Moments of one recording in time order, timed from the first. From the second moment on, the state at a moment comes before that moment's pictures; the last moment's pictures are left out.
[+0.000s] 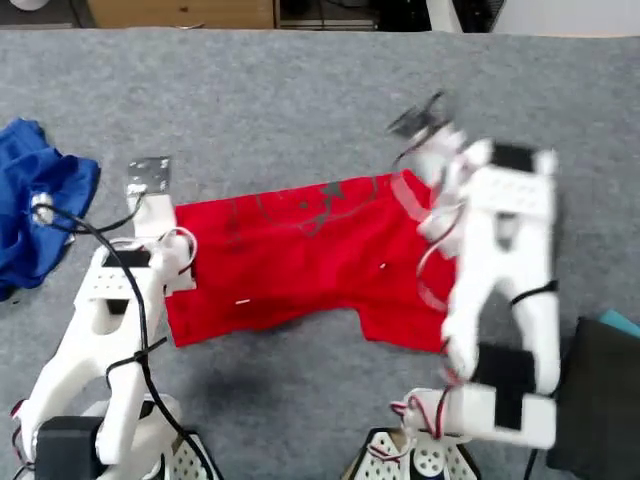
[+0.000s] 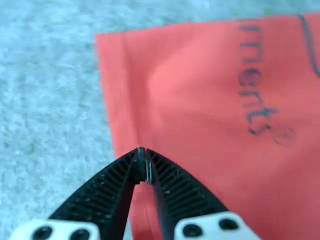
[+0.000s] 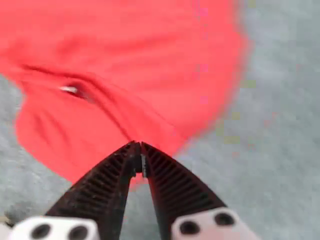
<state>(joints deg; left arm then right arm) -5.2 -25.4 60.0 34.9 -5.1 2.3 -6.0 22.7 76.3 41.3</state>
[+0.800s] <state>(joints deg) -6.0 -25.3 60.0 32.7 -4.4 -7.4 8.0 28.0 66.2 31.2</state>
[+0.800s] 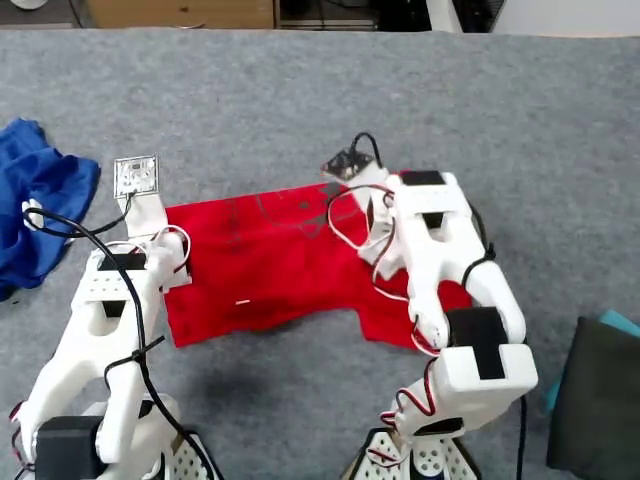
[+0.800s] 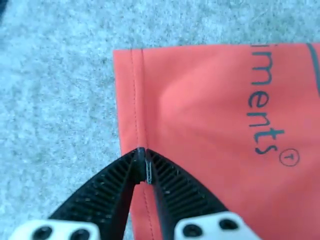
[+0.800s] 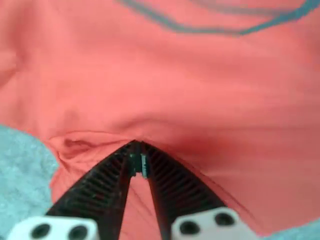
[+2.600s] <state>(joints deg) -6.0 -25.3 60.0 32.4 -4.4 -3.7 -26.4 61.1 67.5 68.3</state>
